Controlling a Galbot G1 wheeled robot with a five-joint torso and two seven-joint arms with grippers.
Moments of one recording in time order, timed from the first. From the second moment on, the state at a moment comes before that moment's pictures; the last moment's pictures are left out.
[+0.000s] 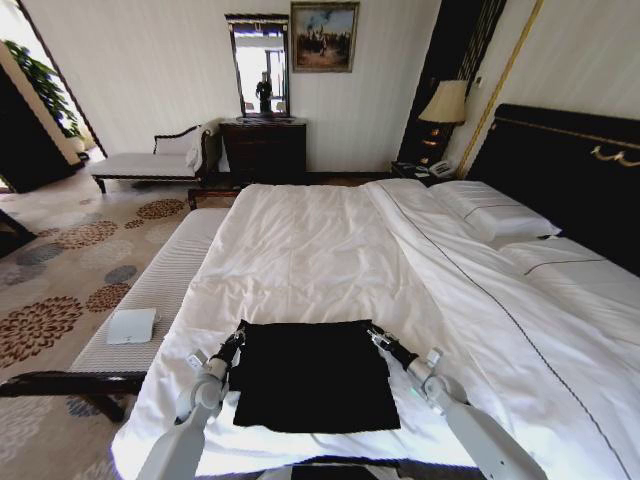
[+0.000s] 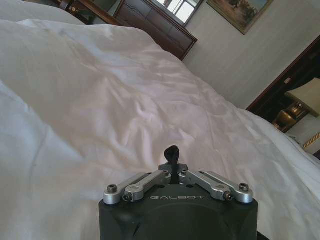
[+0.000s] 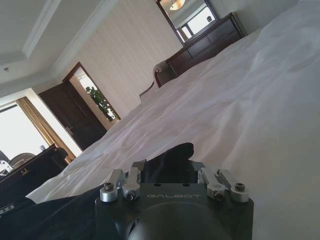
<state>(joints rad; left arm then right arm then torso) 1.31 -1.30 -0.49 -1.64 -0.88 0.15 0.03 -1.10 1.00 0.24 1.19 1.06 0.09 -0.68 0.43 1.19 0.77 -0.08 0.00</state>
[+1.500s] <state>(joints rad) 1.58 -1.24 -0.78 -2.41 -1.19 0.17 0.00 -1.56 0.98 0.70 2.11 1.22 0.28 -0.58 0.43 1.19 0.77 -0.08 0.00</state>
